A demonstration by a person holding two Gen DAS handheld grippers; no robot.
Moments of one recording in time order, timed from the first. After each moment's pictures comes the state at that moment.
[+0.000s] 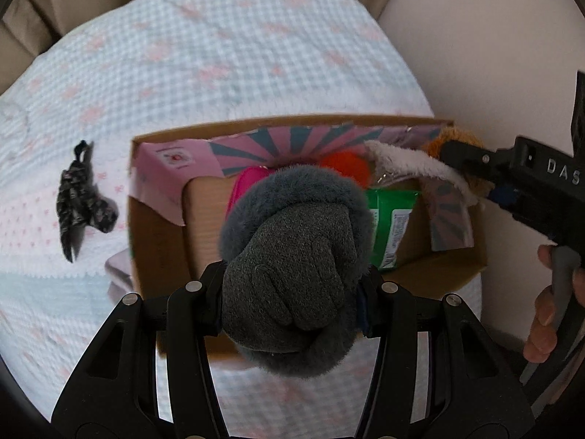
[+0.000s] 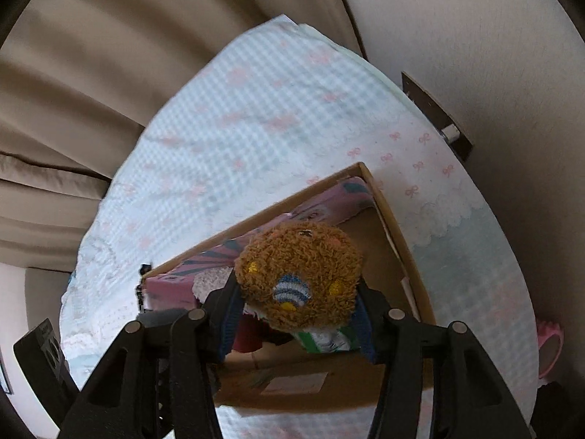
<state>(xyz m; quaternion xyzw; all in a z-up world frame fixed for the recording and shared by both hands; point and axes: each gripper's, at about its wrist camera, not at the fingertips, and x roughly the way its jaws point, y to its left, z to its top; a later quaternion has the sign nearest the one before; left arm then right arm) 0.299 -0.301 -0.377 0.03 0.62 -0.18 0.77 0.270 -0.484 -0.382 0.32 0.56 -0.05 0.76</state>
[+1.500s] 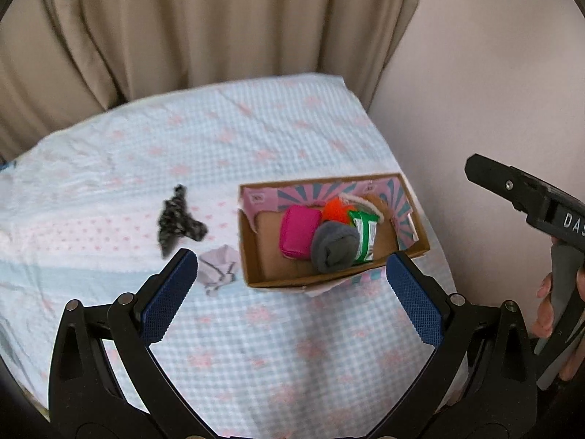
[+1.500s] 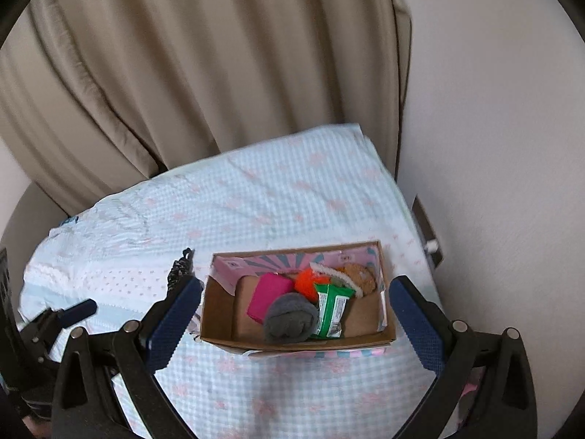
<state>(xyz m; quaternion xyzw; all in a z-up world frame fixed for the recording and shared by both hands) 0.172 -0.213 -0.179 0.03 0.47 -0.15 0.87 0.167 -0.397 -0.178 0.12 0.44 -0.01 0.89</state>
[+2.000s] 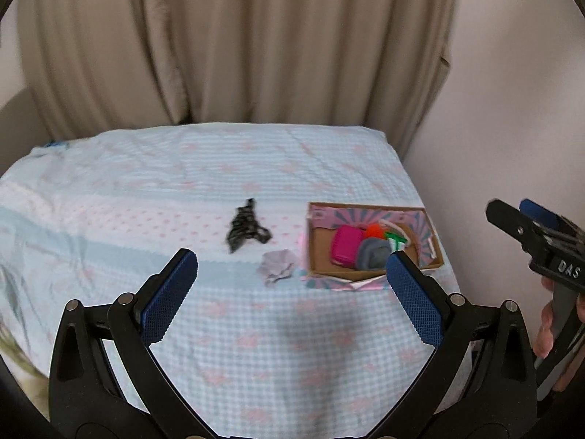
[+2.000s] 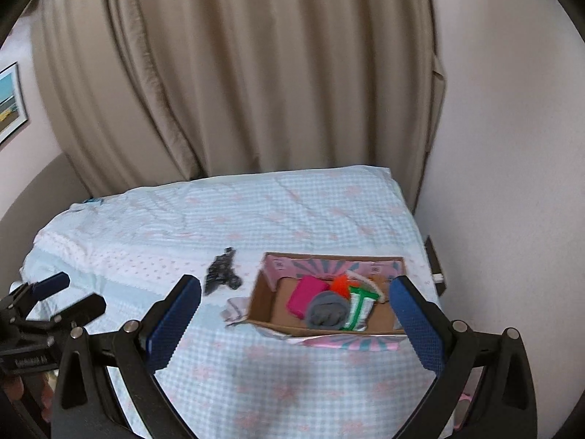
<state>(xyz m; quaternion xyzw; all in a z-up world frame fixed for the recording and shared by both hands) 0.069 -0.092 -0.120 -0.02 0.39 -0.06 0.92 0.086 -0.317 -0.124 0.06 0.38 0.04 0.92</state>
